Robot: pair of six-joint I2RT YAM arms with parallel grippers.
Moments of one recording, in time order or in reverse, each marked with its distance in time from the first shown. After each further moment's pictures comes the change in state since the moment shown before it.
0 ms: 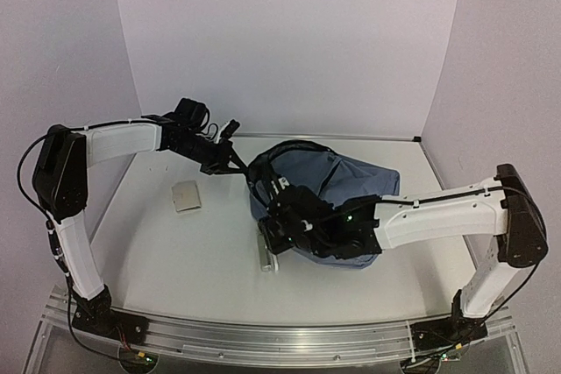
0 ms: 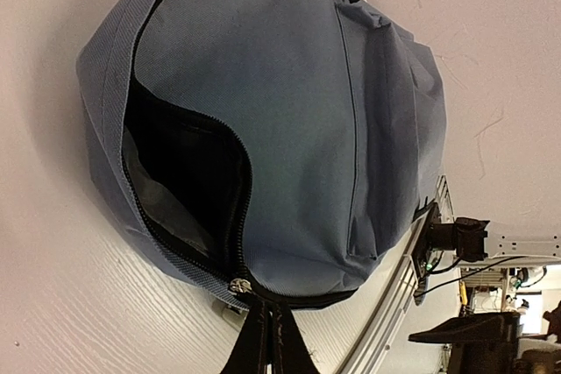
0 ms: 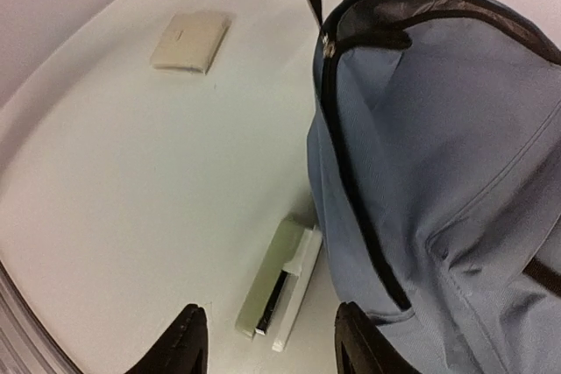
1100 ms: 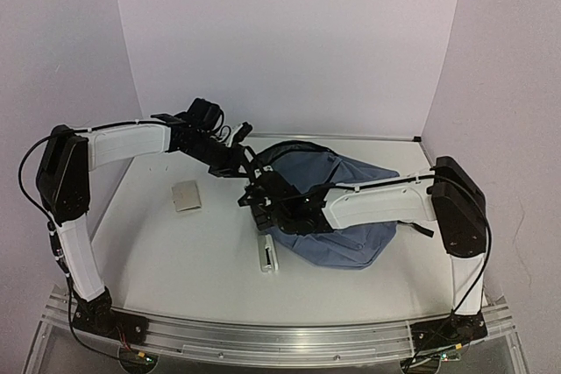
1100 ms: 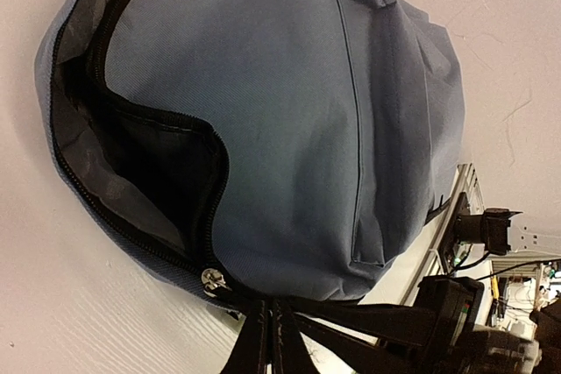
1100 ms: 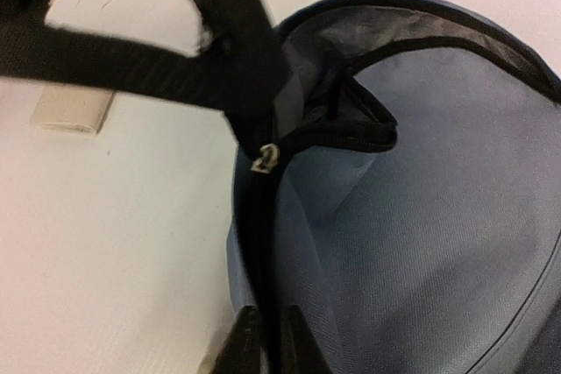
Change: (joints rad) left arm -0.098 0.005 0.041 -0.047 -0.128 0.027; right arm -0.150 0.329 0.256 0.053 0.060 -0.104
